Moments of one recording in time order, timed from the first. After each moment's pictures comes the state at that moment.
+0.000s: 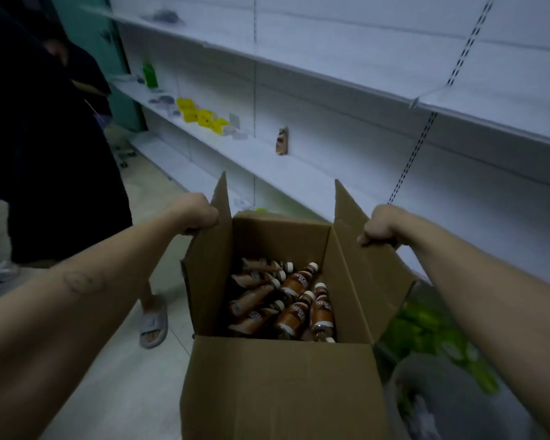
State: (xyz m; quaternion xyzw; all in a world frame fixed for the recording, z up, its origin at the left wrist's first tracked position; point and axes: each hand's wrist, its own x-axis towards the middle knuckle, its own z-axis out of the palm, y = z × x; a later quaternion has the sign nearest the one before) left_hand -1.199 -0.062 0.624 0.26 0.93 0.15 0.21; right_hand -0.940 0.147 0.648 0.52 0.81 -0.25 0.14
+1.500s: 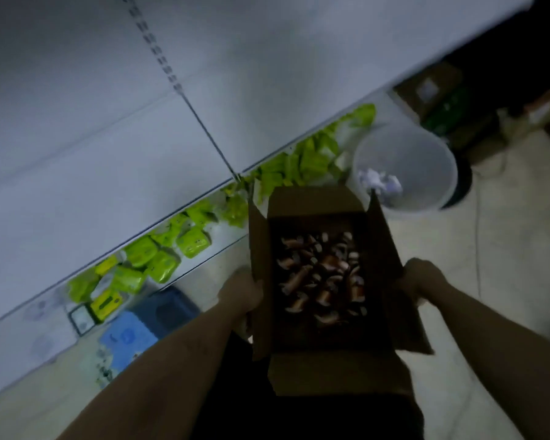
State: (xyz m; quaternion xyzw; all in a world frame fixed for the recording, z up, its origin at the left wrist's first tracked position) left_hand -1.226 0.309 0.263 0.73 0.54 -0.26 0.33; right_hand -0.919 0.141 0.287 0.86 0.26 -0.42 0.14
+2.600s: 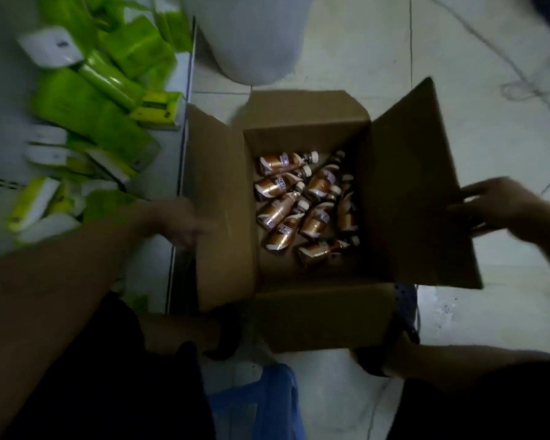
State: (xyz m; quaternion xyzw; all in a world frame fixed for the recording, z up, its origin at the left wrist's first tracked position) left_hand -1.161 0.455 -0.090 0.79 0.19 -0.54 0.23; right_hand -1.156 -0.016 -0.056 0.86 -0.29 -0.35 -0.24
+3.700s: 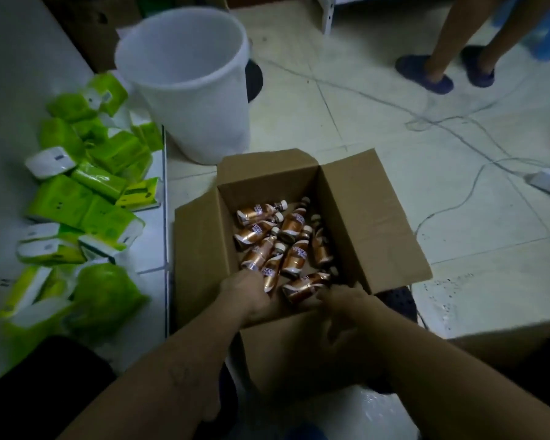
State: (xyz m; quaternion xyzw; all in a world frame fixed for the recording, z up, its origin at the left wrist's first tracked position) left_hand -1.250 0.337 -0.125 0.92 -0.07 -0.39 0.04; right_hand -1.297 0.155 -0.143 0.86 -0.01 -0.51 -0.03
